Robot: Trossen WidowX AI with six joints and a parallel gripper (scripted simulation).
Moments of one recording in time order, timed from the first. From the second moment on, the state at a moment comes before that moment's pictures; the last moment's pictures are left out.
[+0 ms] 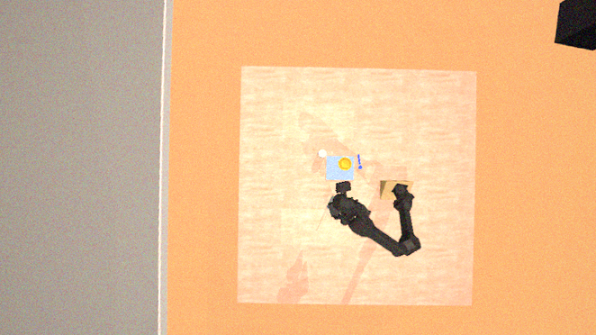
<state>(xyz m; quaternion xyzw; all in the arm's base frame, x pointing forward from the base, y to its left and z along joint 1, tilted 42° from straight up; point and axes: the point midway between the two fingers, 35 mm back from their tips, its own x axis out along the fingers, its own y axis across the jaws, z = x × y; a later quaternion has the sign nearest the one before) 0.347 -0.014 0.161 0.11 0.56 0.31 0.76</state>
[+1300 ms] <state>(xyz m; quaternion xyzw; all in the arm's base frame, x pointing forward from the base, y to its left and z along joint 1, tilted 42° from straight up) 0.300 -0.052 -0.066 0.17 0.67 0.32 0.65</state>
